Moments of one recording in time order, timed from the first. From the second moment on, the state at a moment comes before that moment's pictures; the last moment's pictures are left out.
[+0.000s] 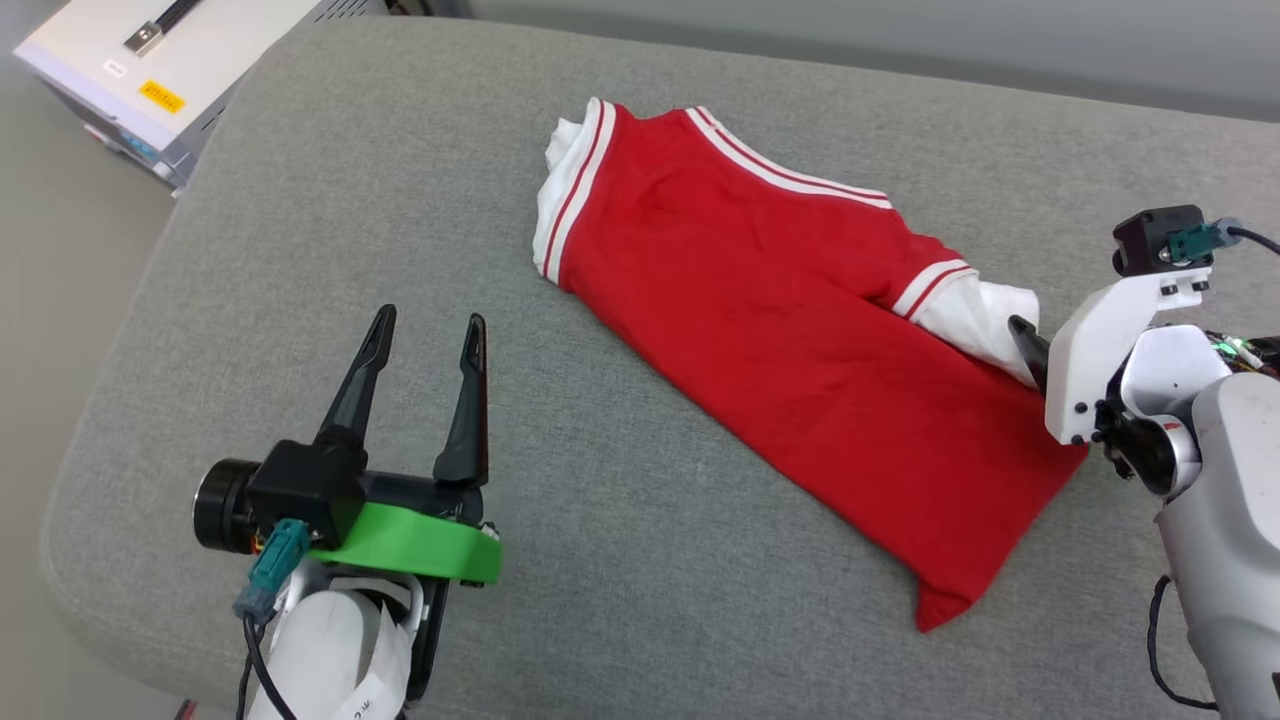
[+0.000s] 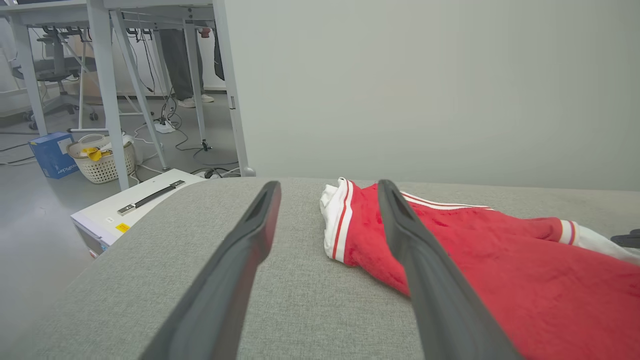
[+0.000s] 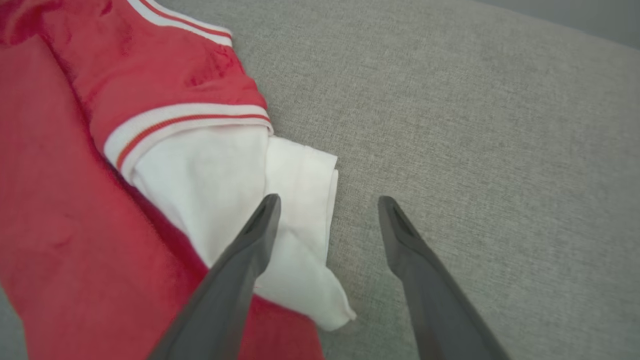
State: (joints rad) left arm -0.16 0.08 -0.10 0.00 -0.15 -0.11 -0.26; right arm -0.57 -0.24 0.07 0.46 0.26 0.12 0.51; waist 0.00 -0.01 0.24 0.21
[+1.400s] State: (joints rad) left arm -0.18 0.06 -0.11 0.04 -0.12 -0.13 -0.26; right arm -0.56 -0.53 -0.13 0.58 0.14 0.13 0.45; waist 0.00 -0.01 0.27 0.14
